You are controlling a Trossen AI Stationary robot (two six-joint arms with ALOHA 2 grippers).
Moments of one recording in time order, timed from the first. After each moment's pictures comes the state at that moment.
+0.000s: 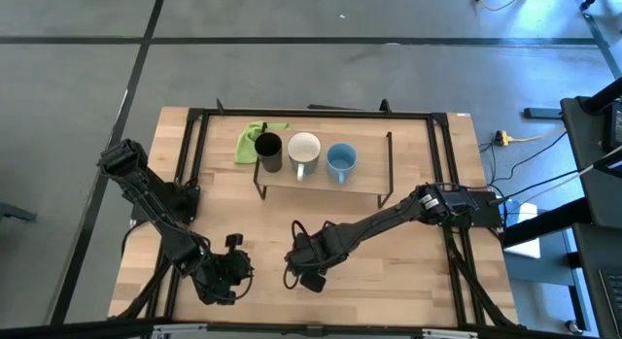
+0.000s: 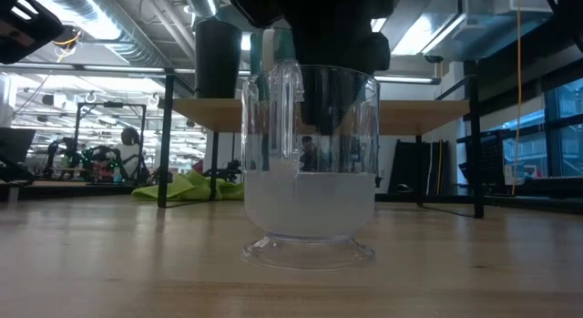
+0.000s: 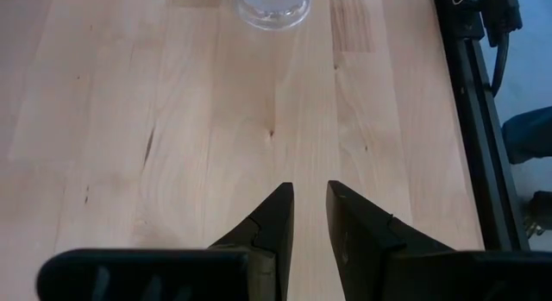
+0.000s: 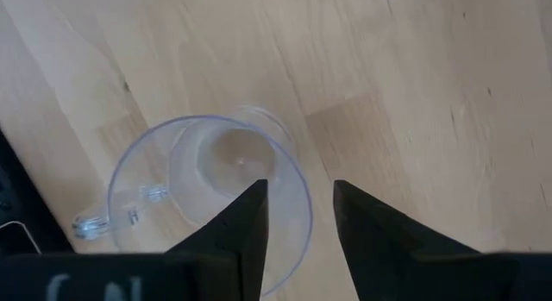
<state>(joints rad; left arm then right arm) -0.89 1.49 0.88 -0.44 -0.48 -0.81 0.40 2.31 2.11 -1.20 0.05 0.78</state>
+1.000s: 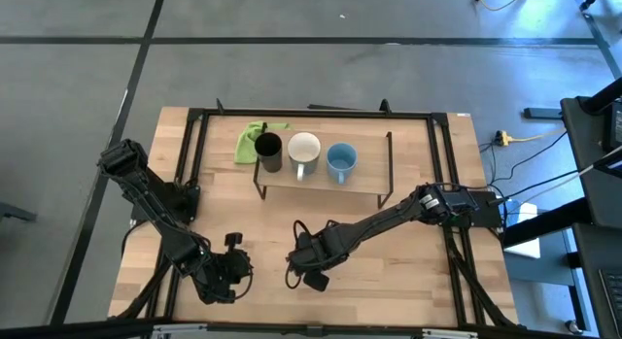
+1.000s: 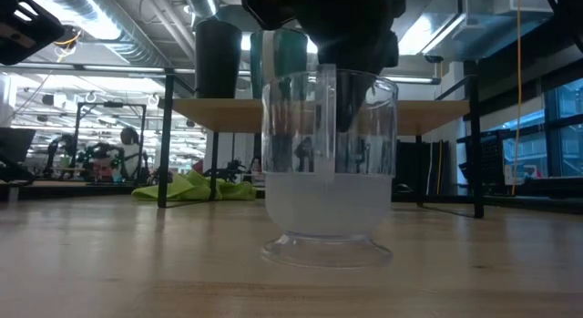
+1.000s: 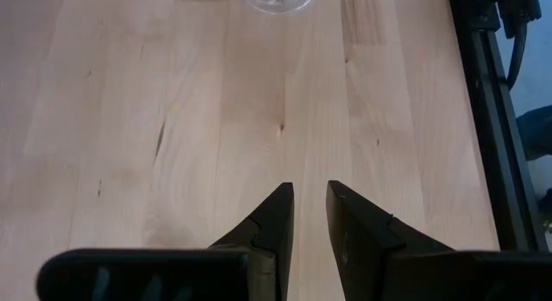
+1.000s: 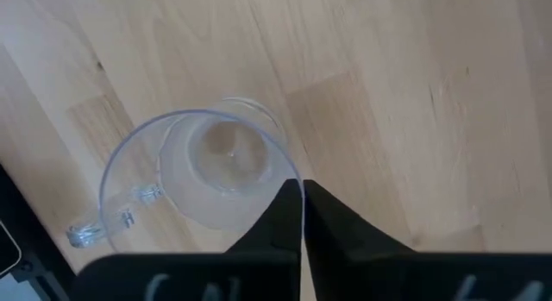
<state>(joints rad) -0.89 1.49 0.88 -0.46 -0.49 -0.81 0.40 2.31 2.11 -1.25 0.05 0.78</state>
